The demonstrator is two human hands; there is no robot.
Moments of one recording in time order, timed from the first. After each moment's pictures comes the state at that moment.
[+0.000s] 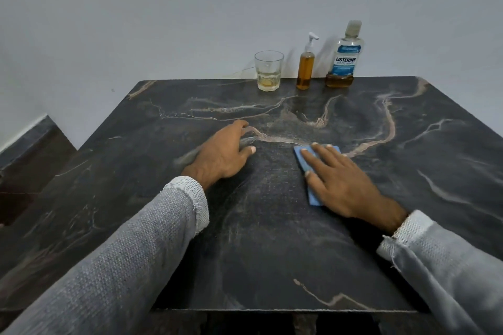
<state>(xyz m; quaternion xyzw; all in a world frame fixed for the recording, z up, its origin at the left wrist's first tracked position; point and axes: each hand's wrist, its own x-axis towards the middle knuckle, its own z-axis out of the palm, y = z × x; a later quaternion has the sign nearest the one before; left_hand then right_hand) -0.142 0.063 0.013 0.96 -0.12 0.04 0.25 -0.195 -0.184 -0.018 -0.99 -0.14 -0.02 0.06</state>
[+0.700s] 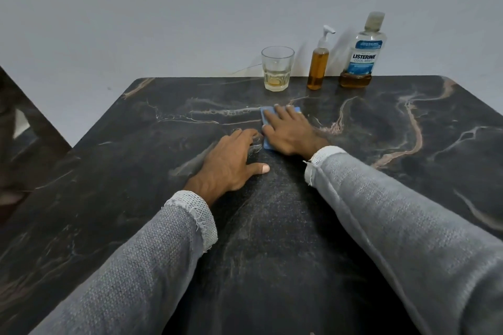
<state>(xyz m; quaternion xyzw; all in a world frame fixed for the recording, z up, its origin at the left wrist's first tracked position) -0.120 0.061 0.000 0.97 -0.13 0.02 0.22 -0.030 -0.099 -0.018 -0.98 -0.16 0.01 0.07</state>
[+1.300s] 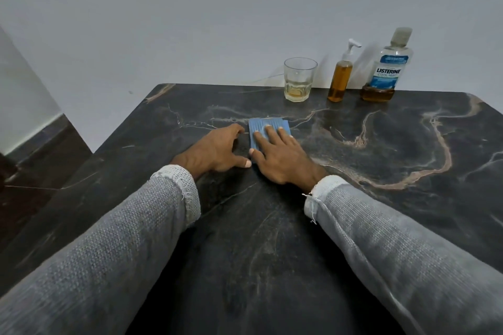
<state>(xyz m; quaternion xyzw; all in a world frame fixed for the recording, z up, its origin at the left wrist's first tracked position) -0.086 0.124 0.023 0.98 -0.09 -0.06 0.18 -0.063 -0.039 -0.023 -0.98 -0.20 0.03 0.09</state>
